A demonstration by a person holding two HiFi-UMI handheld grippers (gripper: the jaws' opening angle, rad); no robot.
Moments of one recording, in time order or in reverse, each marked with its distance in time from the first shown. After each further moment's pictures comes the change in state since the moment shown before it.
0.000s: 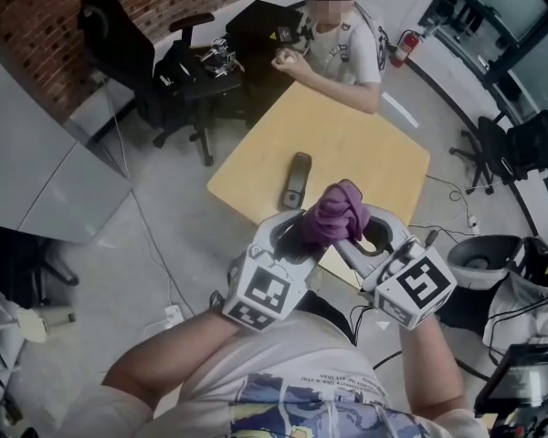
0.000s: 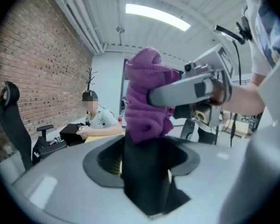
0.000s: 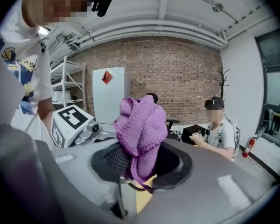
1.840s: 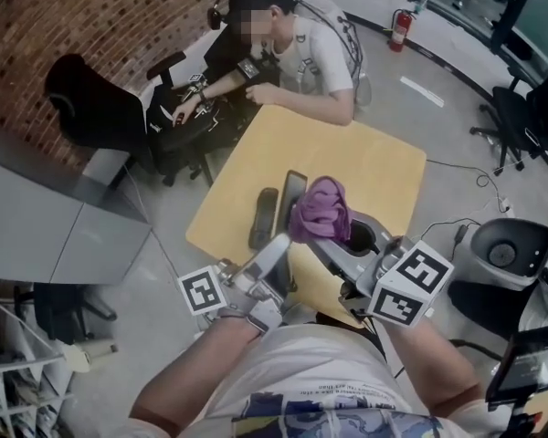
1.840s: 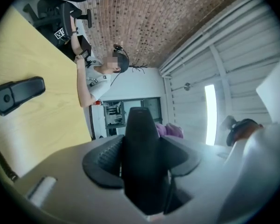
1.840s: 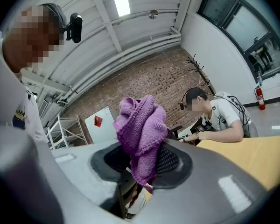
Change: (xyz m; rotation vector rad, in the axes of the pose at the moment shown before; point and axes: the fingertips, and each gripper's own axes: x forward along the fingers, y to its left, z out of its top) left arm 0.076 0.031 0.058 -1.337 -0.472 -0.419; right arm -0.028 -0.119 -0.005 0.493 -0.322 0.110
